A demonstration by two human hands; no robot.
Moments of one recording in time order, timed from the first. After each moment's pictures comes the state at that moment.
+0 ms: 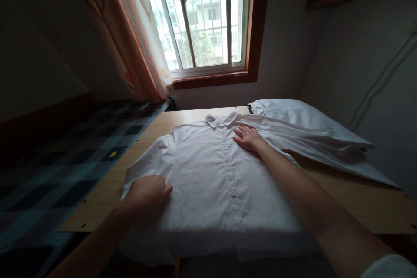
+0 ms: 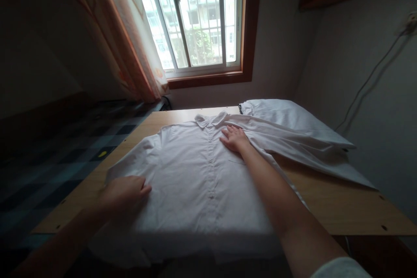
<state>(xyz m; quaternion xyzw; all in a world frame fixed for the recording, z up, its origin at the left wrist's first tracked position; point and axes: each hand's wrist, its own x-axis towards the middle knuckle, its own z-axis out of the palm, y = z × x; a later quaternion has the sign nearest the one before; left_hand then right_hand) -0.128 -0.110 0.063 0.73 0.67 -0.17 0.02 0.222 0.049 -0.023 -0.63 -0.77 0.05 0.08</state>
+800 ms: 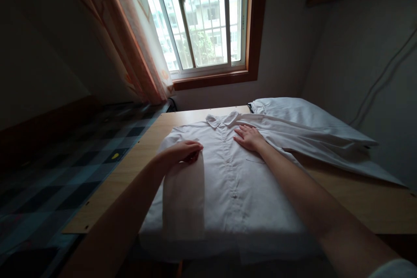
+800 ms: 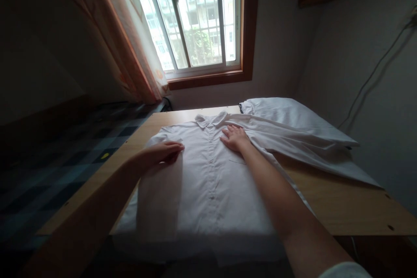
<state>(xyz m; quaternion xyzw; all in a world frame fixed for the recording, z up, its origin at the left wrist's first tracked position) -0.066 -0.023 0.081 0.66 0.53 0.16 0.51 0.222 0.048 -0.023 -0.63 -0.77 0.05 0.09</state>
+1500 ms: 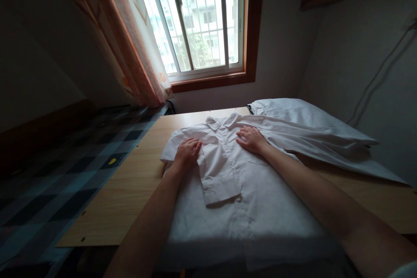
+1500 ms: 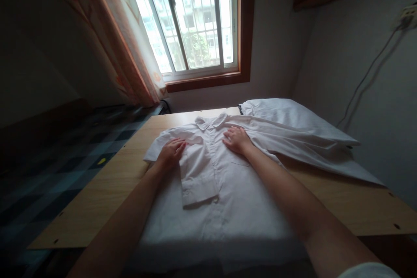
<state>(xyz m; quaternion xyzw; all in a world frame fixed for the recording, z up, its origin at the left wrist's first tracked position) -0.080 0.025 0.008 0.82 0.53 0.23 0.01 0.225 0.038 -0.018 -0.59 -0.79 -0.01 0.16</state>
